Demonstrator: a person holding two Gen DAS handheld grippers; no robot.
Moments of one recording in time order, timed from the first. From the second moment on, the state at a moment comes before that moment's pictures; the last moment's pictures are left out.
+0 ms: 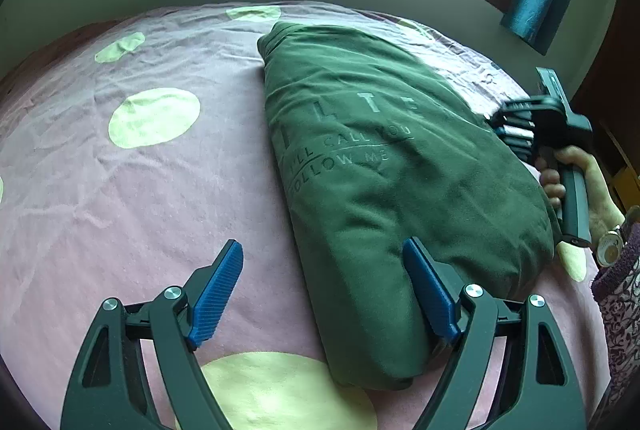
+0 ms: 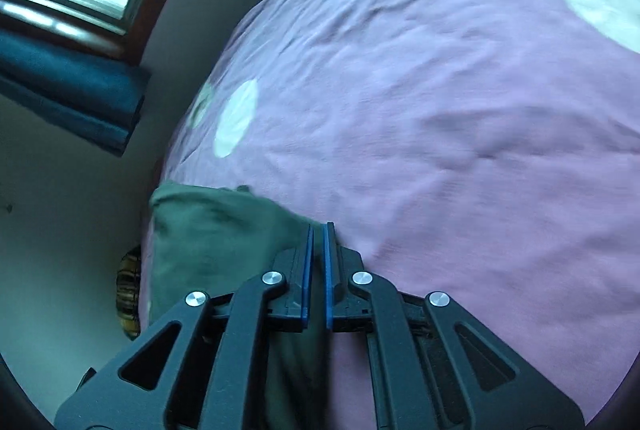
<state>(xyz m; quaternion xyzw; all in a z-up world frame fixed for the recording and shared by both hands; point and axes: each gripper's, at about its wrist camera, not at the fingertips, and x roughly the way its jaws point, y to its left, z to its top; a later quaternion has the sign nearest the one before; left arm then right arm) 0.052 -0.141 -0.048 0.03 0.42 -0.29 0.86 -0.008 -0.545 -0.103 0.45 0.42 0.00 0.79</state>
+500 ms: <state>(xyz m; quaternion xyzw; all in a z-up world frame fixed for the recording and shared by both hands) 0.134 -0.117 -0.050 -0.11 0.47 -0.36 0.80 -0.022 -0.538 -0.100 0.48 0.40 0.09 0.78</state>
